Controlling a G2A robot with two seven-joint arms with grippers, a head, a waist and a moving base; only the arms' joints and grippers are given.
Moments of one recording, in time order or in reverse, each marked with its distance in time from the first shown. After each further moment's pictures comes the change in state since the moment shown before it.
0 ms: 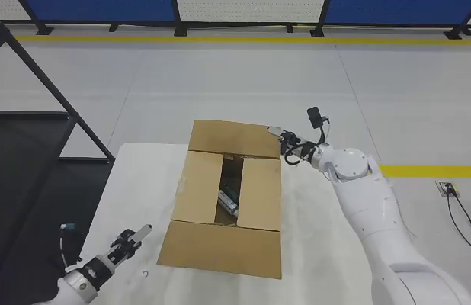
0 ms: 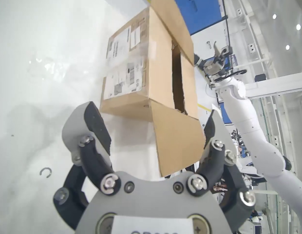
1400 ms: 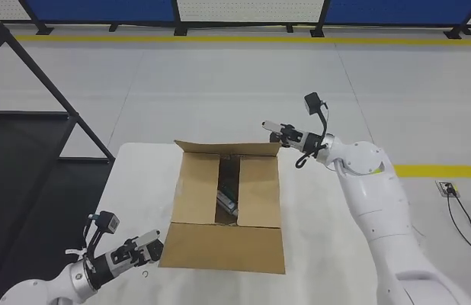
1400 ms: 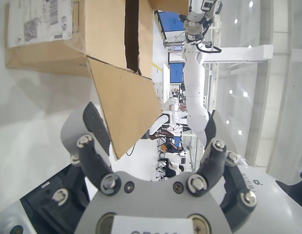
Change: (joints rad) left arm -0.112 0.091 0.049 0.117 -0.461 0.135 -0.303; right arm -0.062 0.045 -0.061 -0.257 0.214 -0.108 0.226
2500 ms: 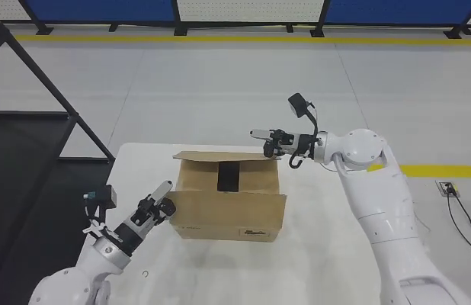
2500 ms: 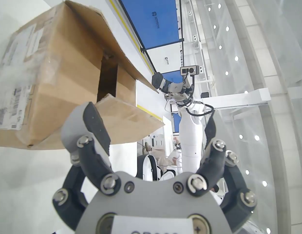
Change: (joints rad) left arm -0.065 -0.005 0.233 -0.226 0.127 0.183 0.657; right arm -0.021 0.028 -0.087 -0.195 0.029 0.297 0.158
